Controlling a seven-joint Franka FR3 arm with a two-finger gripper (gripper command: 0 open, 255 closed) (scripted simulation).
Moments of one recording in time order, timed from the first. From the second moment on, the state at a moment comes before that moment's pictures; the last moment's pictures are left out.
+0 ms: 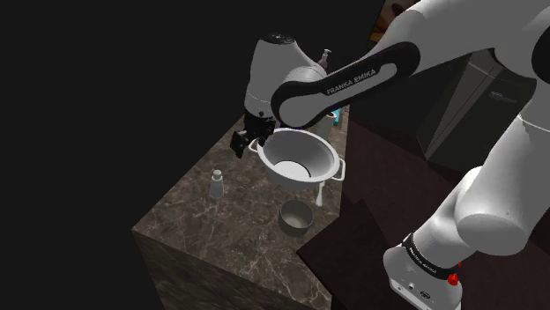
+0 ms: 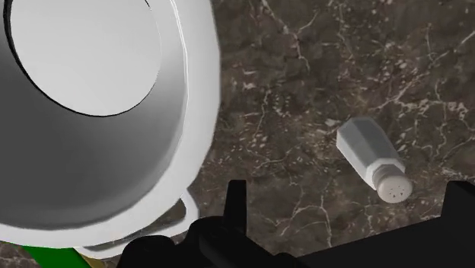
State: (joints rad) arm 0.16 0.13 0.33 -2.14 -0.19 2.37 0.49
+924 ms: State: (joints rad) arm 0.31 0.55 0.28 -1.79 -0.41 2.39 0.69
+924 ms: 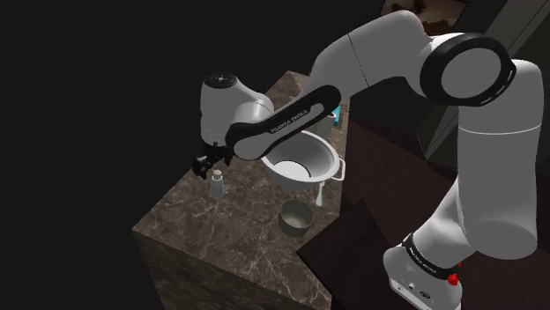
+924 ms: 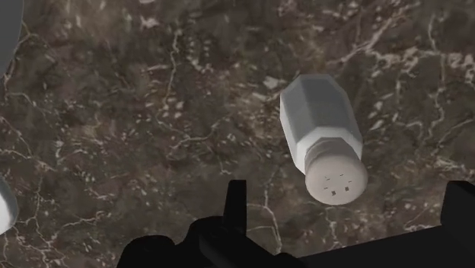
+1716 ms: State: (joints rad) arm 0.32 0.60 0.26 -1.78 -0.43 2.43 0.70
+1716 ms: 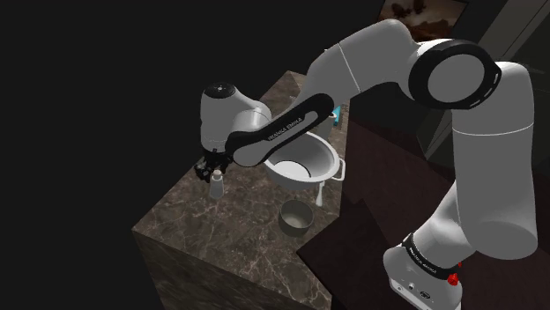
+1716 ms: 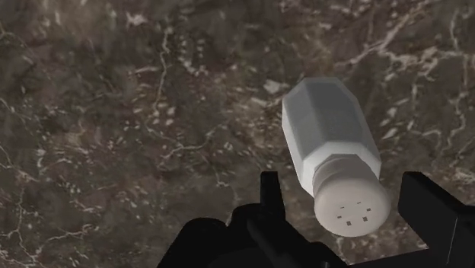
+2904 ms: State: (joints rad) arm 0.31 0.53 0.29 -1.78 -0.40 2.36 0.67
